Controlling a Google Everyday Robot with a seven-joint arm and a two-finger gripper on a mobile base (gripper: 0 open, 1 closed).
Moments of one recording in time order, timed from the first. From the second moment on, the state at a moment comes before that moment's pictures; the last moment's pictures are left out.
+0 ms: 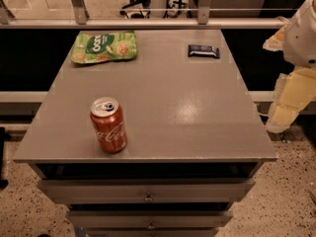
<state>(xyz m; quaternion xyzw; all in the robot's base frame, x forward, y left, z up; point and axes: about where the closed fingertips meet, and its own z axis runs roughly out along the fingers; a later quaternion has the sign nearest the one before) 0.438 -0.216 0.977 -0.60 0.78 -0.04 0.16</state>
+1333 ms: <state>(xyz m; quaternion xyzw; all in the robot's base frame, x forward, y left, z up) 0.537 -0.131 0.933 -0.58 0.76 0.15 0.27</state>
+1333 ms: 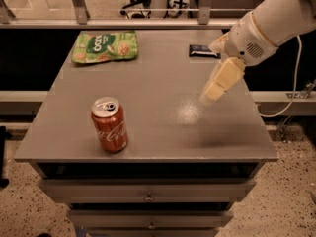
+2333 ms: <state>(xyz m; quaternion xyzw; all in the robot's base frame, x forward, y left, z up) 0.597 -0.113 0.905 -0.52 0.76 0.21 0.33</state>
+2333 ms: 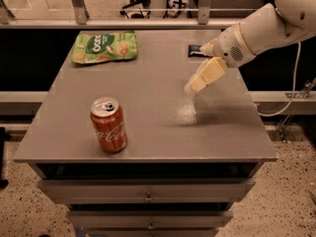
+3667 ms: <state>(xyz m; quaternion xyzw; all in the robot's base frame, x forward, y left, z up) 0.770 -0.134 0.902 -0.43 0.76 0.16 0.46</state>
